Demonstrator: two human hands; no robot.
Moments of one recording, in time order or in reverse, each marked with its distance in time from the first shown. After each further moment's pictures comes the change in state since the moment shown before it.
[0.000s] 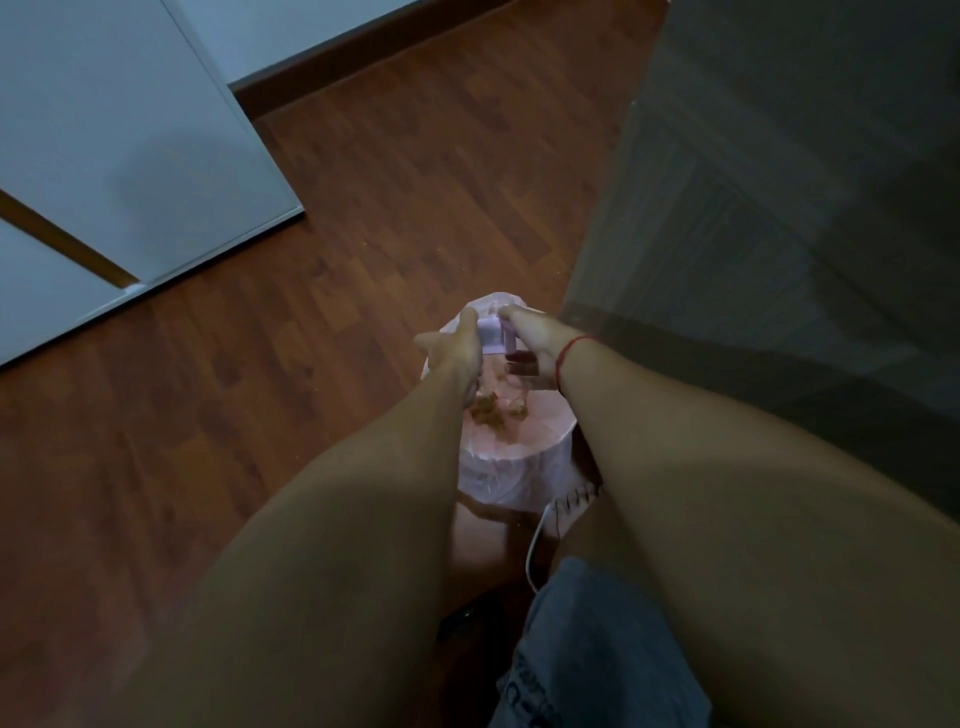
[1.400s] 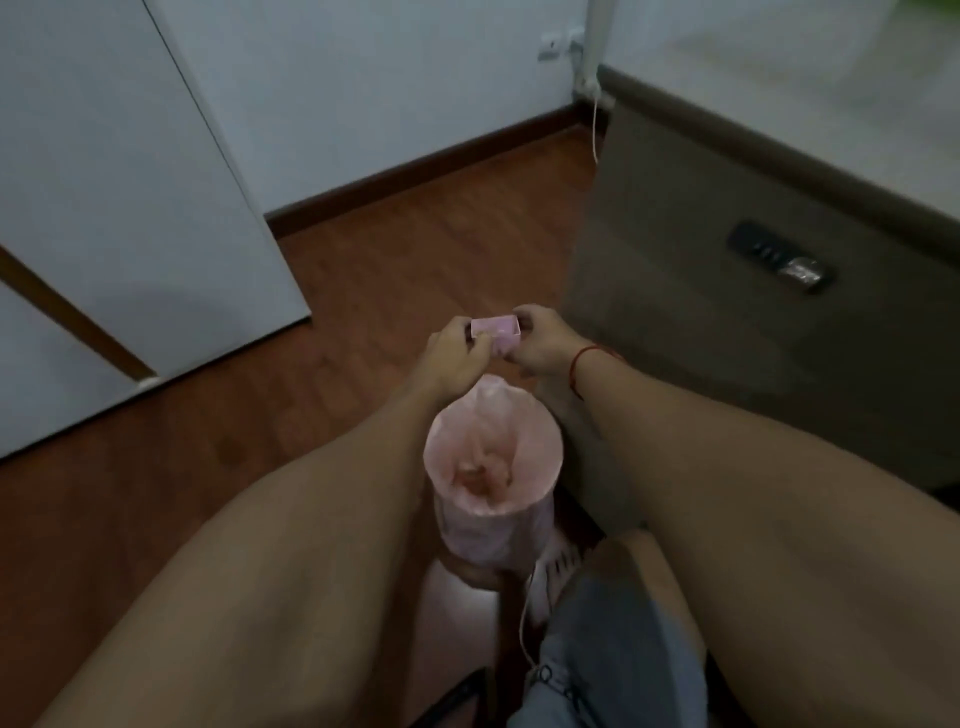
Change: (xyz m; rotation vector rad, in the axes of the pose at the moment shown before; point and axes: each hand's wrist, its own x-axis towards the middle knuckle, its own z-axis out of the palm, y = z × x) left_hand -0.082 0.079 -0.055 0.571 -0.138 0.885; right_hand -0.100 -0.058 -0.037 -0.416 0.113 -0.628
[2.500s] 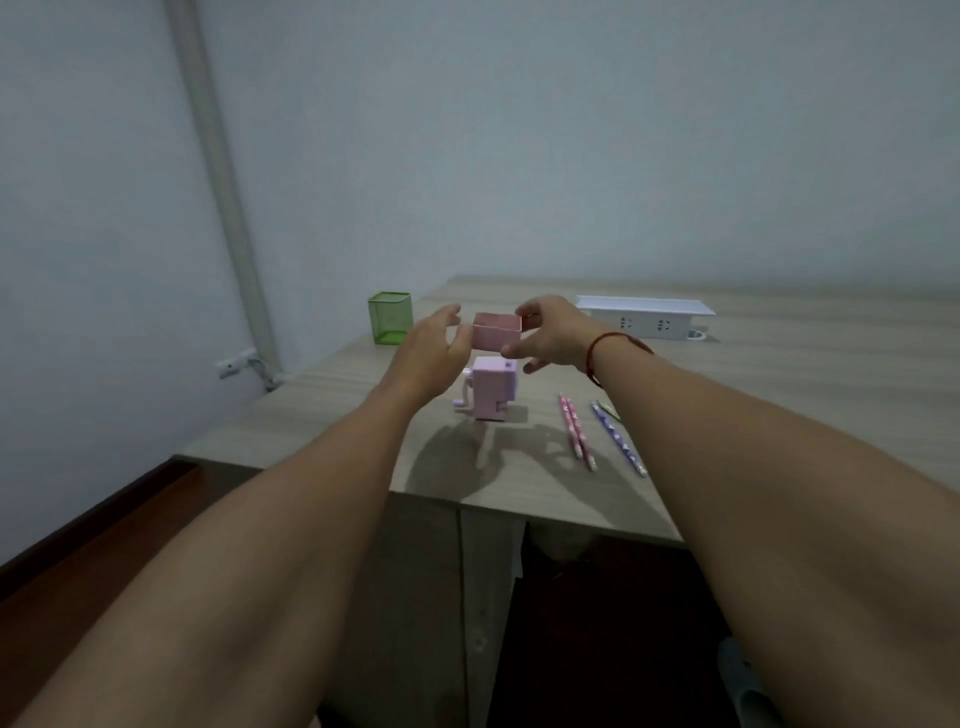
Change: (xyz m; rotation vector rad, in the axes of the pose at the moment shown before) left_hand -0.103 0.467 0.077 -0.042 -0.101 0.920; right_hand -0.346 -0.028 -0.397 0.065 0.726 -0.002
